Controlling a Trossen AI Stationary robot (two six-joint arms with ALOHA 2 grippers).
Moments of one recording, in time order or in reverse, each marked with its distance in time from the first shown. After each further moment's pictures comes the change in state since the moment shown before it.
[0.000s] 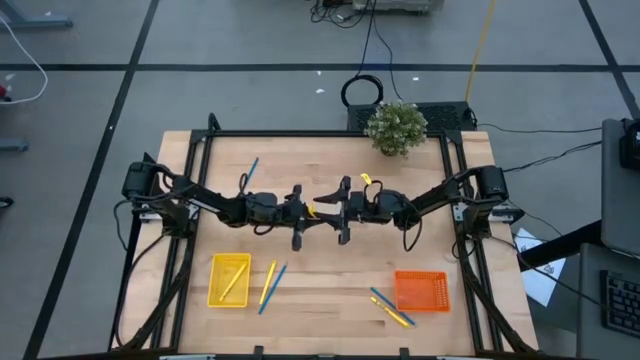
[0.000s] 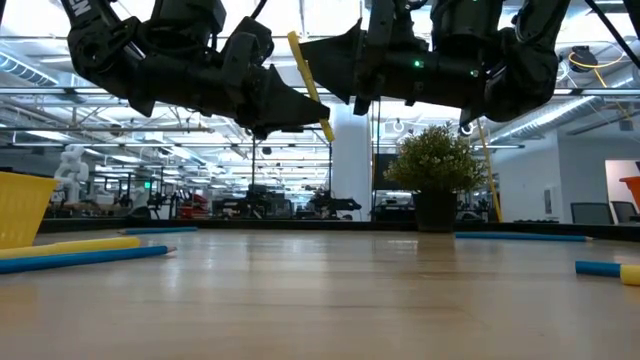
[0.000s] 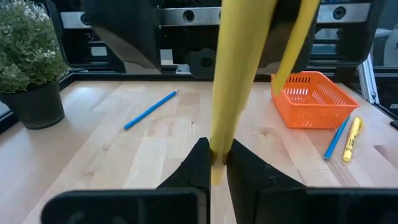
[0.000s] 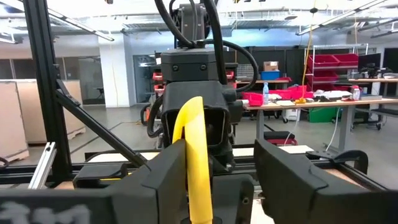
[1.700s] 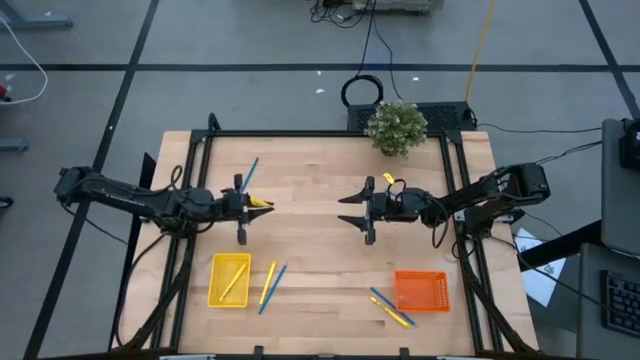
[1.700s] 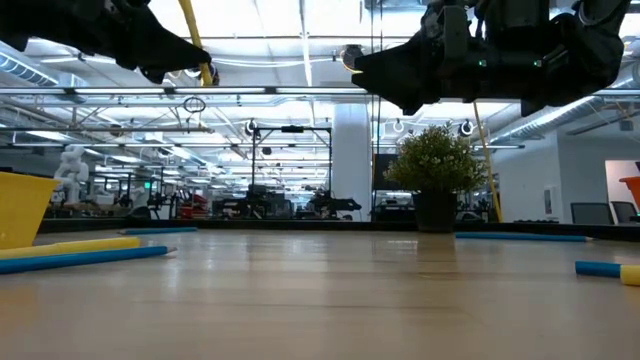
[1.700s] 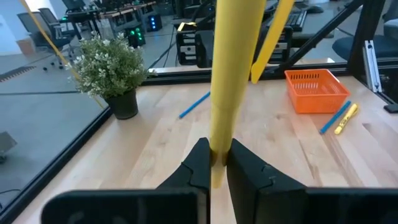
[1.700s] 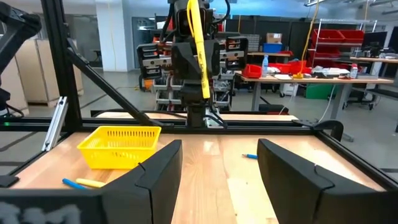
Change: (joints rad) left arm -0.143 -0.911 -0.221 -0.704 -0.270 0.059; right arm -0.014 -0.316 -0.253 -0.214 -0.005 -0.059
